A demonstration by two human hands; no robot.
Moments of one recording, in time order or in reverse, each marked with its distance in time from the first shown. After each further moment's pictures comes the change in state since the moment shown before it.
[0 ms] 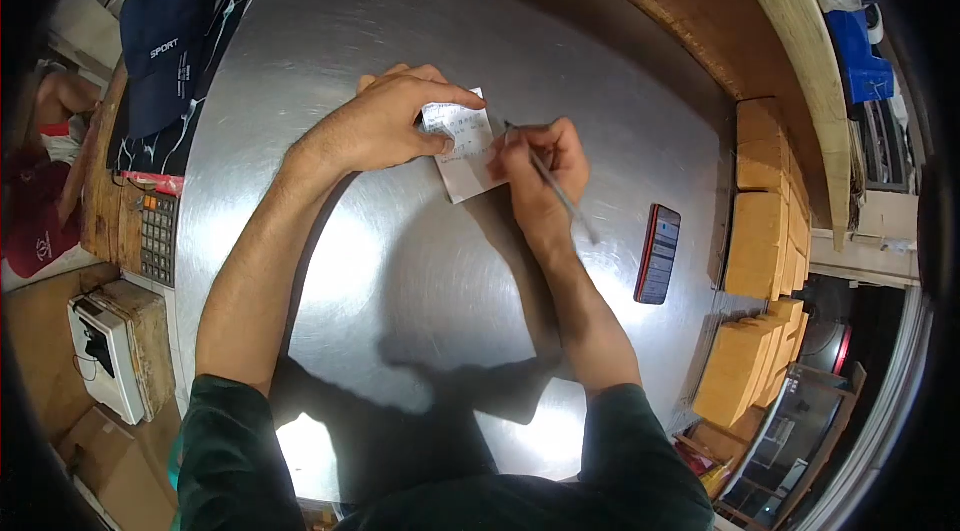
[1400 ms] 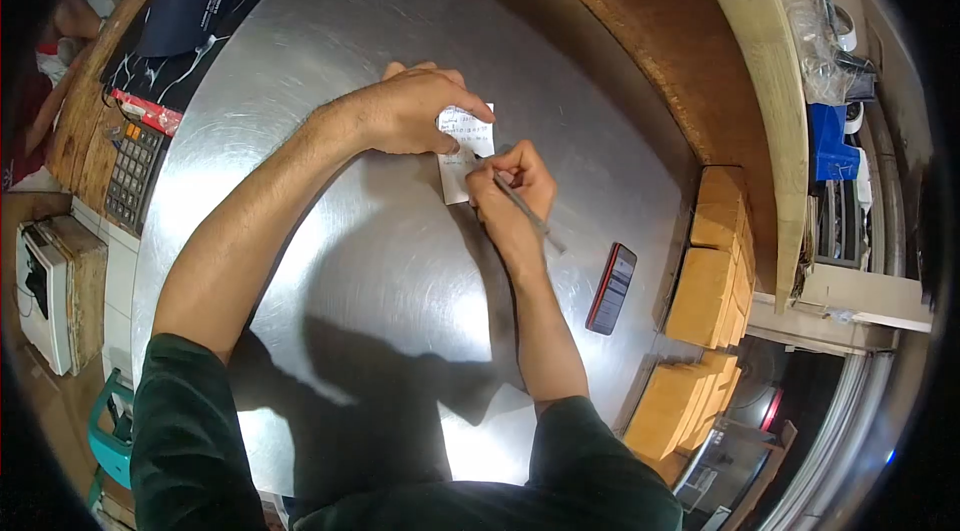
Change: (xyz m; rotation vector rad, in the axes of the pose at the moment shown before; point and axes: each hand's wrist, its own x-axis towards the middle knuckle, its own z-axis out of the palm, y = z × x) left_hand -0.002 0.001 0.002 0.051 0.027 0.059; right_hand -0.001 -0.001 -0.004 -0.286 -0.169 0.047
